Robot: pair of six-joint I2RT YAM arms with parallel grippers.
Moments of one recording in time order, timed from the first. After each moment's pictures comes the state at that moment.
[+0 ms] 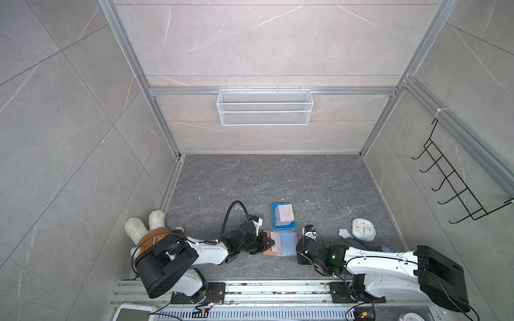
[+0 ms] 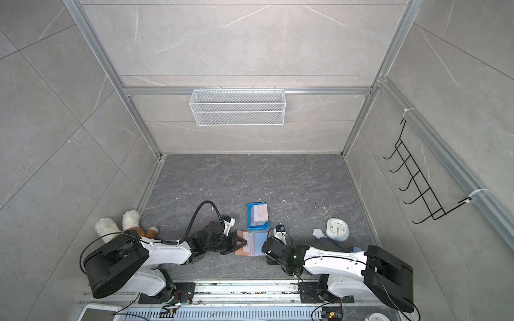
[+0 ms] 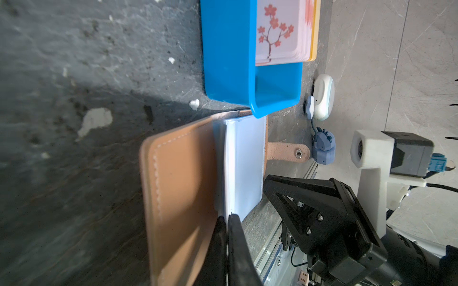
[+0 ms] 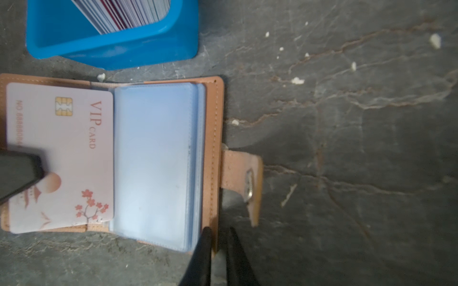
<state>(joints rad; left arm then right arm) -0.89 1.45 0.35 0.46 0.36 -1.10 1.10 1.19 0.41 -0.30 0.27 1.03</state>
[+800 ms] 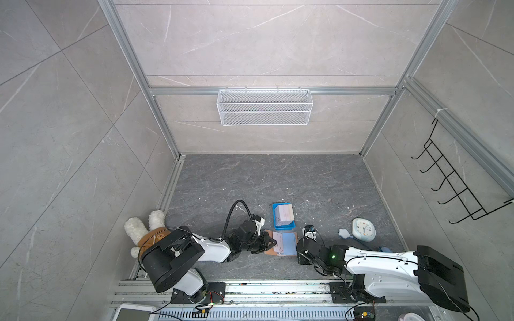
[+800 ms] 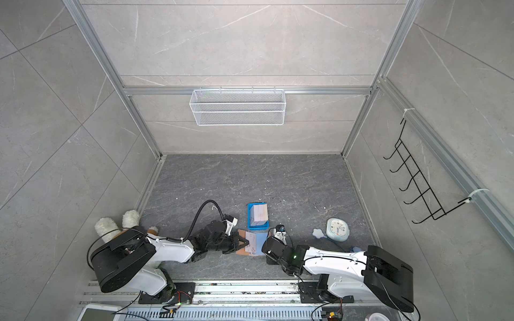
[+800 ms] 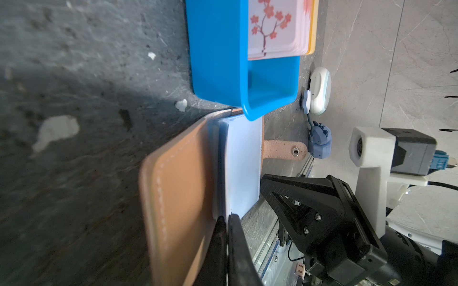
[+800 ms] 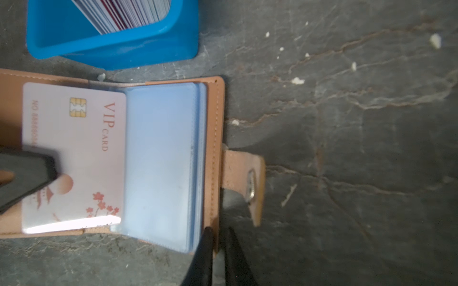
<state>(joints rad) -0.88 1.51 0.37 0.52 0.41 -1.09 1.10 1.19 0.41 -0.30 0.27 1.03</state>
